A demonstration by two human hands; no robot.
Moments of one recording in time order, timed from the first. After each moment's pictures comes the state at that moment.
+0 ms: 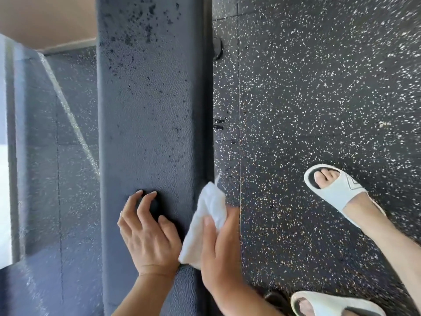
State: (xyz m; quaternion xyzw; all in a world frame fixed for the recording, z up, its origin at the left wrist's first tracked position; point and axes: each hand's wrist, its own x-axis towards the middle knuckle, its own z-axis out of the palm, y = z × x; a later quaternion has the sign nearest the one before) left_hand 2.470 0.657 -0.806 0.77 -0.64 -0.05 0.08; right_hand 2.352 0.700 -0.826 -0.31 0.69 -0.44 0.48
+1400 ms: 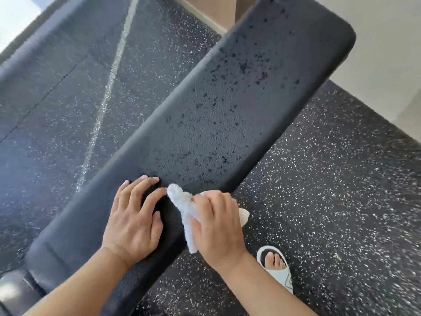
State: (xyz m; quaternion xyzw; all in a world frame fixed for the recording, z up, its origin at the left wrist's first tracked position) left_hand 2.474 0.655 -0.801 0.76 -0.63 -0.07 0.10; right_hand 2.287 0.566 -0.822 -0.86 0.38 -0.24 0.23
